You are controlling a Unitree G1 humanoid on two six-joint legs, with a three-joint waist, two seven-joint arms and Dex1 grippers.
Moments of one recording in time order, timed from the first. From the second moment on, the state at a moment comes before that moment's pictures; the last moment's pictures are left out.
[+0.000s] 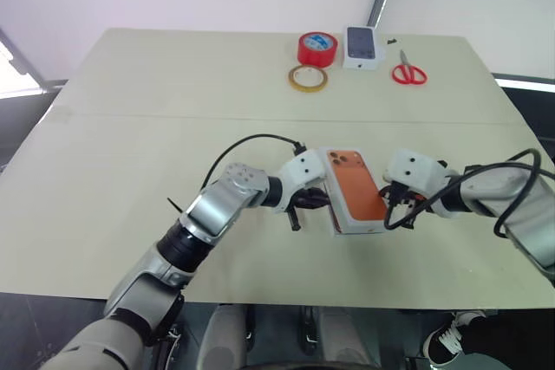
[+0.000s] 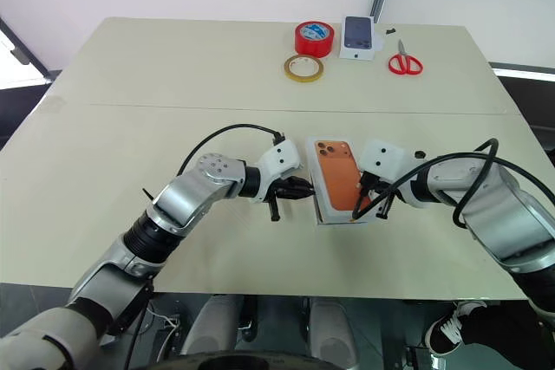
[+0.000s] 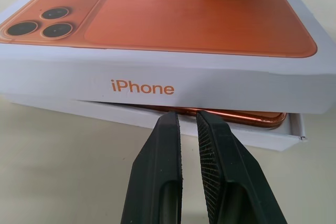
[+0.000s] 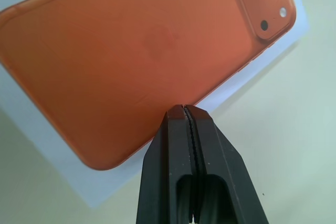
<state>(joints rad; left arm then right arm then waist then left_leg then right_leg) -0.67 0.28 -0.49 -0.06 -0.16 0.76 -0.85 -0.36 -1.13 0.17 -0.53 0.24 0.94 0.89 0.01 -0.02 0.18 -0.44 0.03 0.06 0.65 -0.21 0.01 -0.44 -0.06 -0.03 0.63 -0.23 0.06</state>
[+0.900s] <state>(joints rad) -0.67 0.32 -0.47 -0.10 -0.20 0.77 -0.87 -0.32 -1.12 0.15 -0.44 0.22 0.87 0.95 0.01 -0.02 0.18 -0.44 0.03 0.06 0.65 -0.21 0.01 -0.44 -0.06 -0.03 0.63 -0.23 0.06</state>
